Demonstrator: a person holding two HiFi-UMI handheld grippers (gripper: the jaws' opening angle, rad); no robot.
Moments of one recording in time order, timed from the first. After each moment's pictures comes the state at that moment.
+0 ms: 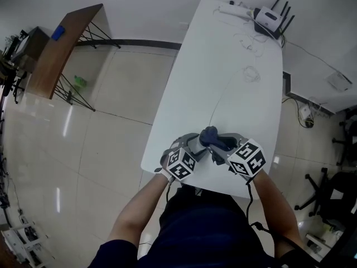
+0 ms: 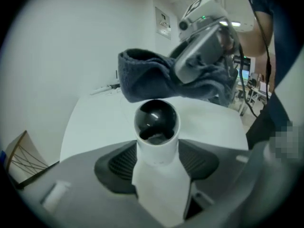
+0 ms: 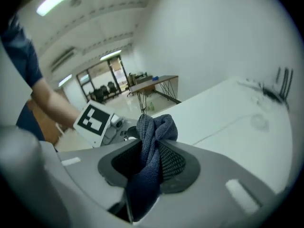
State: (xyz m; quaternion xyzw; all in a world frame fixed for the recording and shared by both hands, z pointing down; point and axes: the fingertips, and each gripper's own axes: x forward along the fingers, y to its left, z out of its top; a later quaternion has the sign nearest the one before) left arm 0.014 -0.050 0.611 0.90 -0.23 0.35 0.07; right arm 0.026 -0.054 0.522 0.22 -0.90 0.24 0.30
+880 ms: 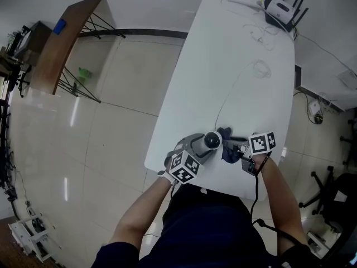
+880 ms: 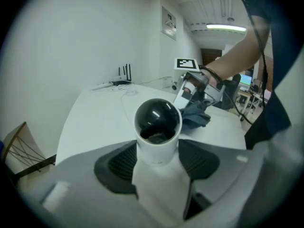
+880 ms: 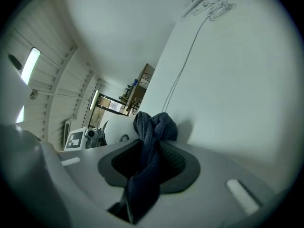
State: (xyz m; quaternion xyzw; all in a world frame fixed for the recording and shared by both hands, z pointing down) left arm 0.015 -0.046 0.611 0.90 -0.24 0.35 0.10; right arm 0.062 -0.067 0.617 0.18 -0.78 0.59 0.15
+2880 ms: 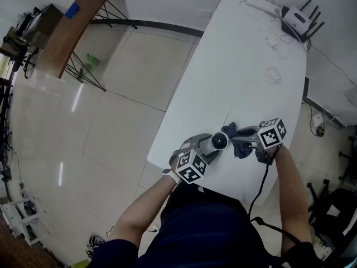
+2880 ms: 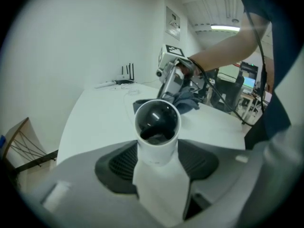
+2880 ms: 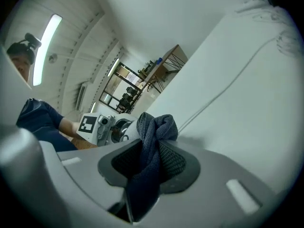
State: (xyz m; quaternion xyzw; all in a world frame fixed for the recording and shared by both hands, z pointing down) left arm 0.017 -0.045 0.606 0.90 -0.25 0.34 0.12; right arm 0.053 -0.086 0.581 0.03 -0.84 0.47 0.26
